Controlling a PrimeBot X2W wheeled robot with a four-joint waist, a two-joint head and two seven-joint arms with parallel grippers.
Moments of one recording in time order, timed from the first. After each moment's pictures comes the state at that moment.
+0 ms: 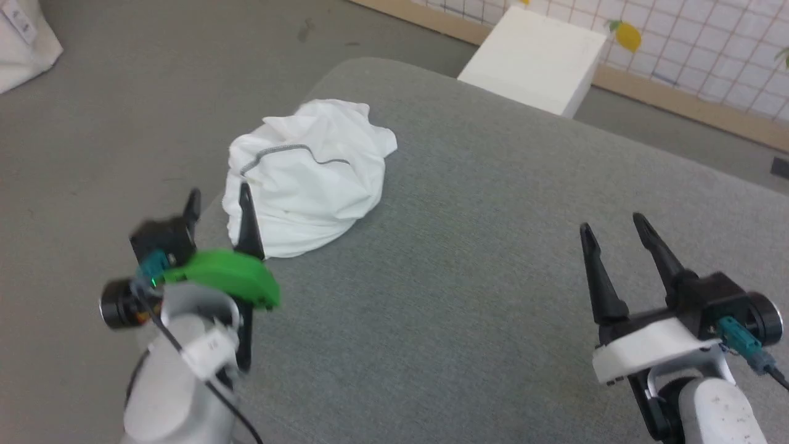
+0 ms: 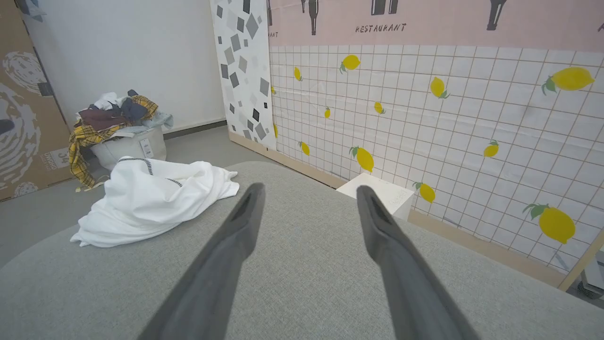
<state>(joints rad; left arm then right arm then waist) -0.33 0.13 -0.13 0.27 -0.30 0.14 -0.14 -0.08 -0.05 0.01 -0.02 0.03 0.13 -0.10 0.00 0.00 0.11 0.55</state>
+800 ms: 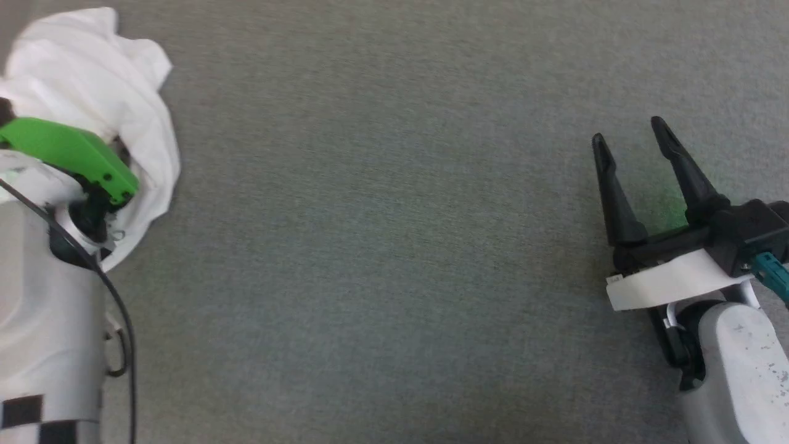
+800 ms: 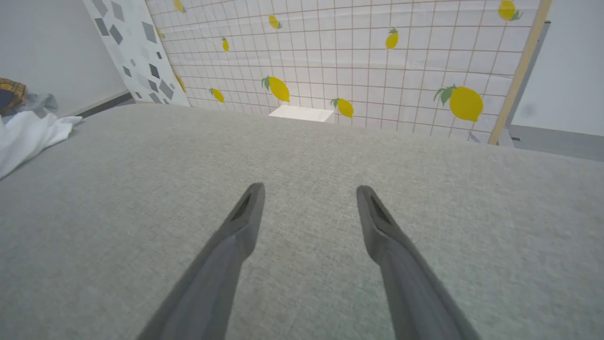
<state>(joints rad) -0.71 0.32 0.06 0.52 -0.54 0.24 0.52 -0.29 -0.15 0.09 -0.01 0.09 0.13 -0.15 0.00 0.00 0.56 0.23</state>
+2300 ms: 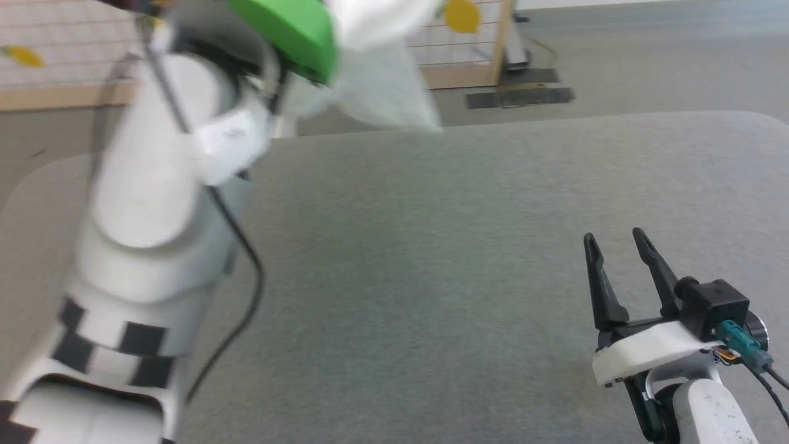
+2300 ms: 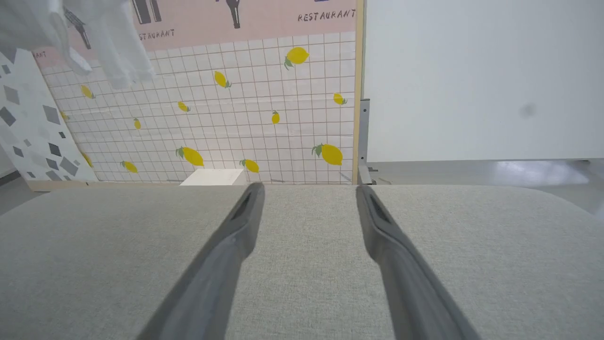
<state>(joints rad) -1.01 0.22 -0.41 0.21 -0.31 0.01 0.07 -0.12 -0.05 0.00 0.14 0.12 0.13 -0.18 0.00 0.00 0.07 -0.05</state>
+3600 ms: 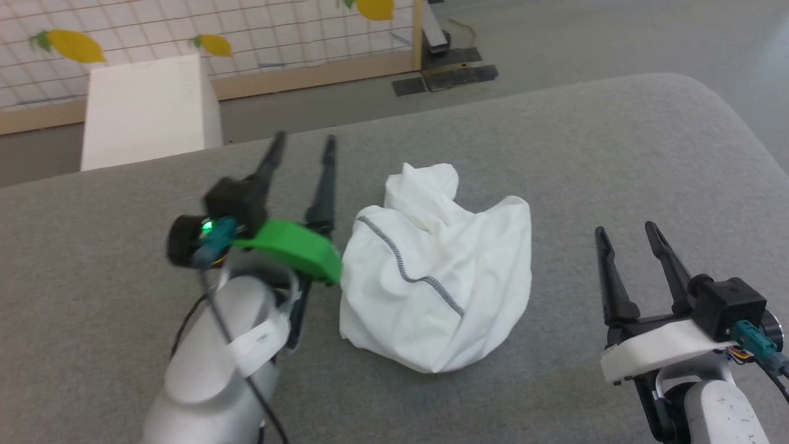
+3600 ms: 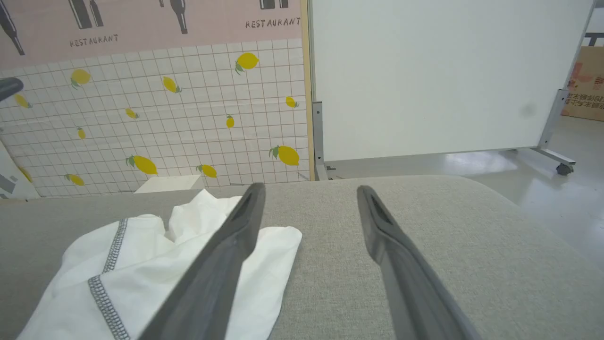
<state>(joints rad) -0.53 0.17 -0.43 0.34 -0.44 0.10 -0.26 -0.10 -0.05 -0.01 0.07 0.12 0.13 -0.15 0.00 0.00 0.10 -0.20</state>
